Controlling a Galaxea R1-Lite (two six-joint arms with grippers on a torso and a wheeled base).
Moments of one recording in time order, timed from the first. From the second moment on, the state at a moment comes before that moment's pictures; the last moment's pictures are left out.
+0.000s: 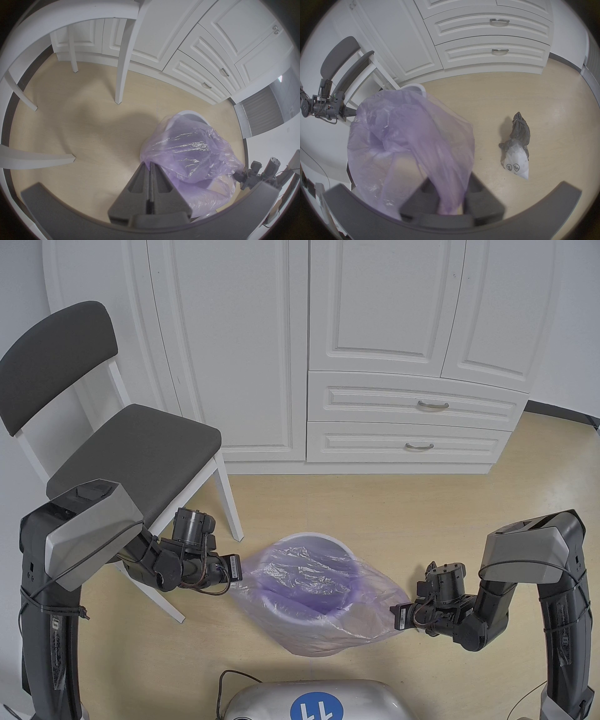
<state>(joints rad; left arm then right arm) -0.29 2.39 -1.15 -0.47 -0.19 -0.37 0.35 2.48 -0.66 -1.15 0.03 0.23</state>
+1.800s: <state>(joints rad) -0.20 2.39 -1.18 -0.47 -0.19 -0.37 0.02 2.42 -0.28 -1.55 0.92 0.18</state>
